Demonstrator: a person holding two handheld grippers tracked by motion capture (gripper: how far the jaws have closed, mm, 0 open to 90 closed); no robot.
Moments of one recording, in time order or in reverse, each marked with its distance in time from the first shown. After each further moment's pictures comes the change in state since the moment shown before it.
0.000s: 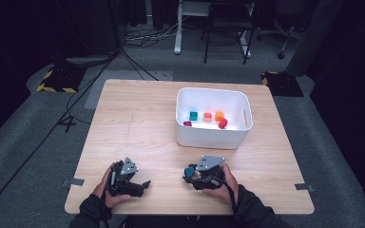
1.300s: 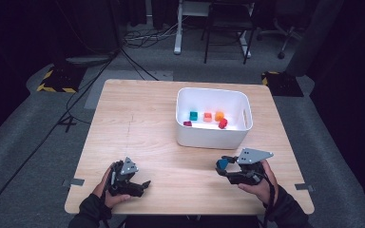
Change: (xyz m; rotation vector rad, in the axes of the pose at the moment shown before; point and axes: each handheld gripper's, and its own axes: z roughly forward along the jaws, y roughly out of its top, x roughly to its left) left arm 0.001 0.000 0.000 -0.003 0.015 0.018; right arm -0.034 -0.008 -0.111 -0.070 -0.087 0.033
